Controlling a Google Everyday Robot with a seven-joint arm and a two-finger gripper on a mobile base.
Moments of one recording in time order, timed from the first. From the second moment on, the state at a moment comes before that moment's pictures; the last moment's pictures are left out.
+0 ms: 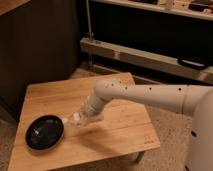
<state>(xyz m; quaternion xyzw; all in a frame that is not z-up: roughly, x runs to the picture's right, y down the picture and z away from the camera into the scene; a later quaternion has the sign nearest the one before) -0.147 0.116 0.722 -0.29 -0.35 -0.04 0.89</state>
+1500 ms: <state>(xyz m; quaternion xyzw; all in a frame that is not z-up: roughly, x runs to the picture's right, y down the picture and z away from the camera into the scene) -0.387 0.242 0.693 -0.46 -0.56 -0.16 0.67</state>
